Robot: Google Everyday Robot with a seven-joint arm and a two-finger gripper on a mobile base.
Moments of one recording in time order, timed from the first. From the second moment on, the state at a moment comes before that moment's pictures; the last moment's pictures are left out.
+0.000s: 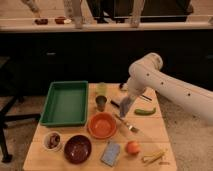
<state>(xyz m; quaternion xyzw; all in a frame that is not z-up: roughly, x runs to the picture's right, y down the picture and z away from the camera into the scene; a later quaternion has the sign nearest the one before) 0.140 0.028 0.761 -0.20 -0.09 -0.27 0.94</state>
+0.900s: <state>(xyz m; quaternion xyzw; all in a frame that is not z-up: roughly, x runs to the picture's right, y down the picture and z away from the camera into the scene) 0.082 -0.040 0.809 -0.15 -0.10 -0.23 0.96</state>
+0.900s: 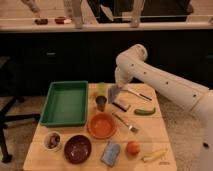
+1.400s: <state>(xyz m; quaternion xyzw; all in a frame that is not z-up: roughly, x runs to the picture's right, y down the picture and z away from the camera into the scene) 0.090 -0.057 0.826 -0.11 -0.10 -0.18 0.97</state>
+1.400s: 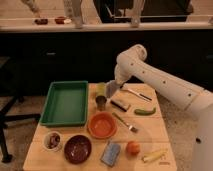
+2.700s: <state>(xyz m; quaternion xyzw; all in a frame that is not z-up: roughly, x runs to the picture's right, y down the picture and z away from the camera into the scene) 0.064 -0.075 0.844 -0.06 -0.09 -0.21 0.97</state>
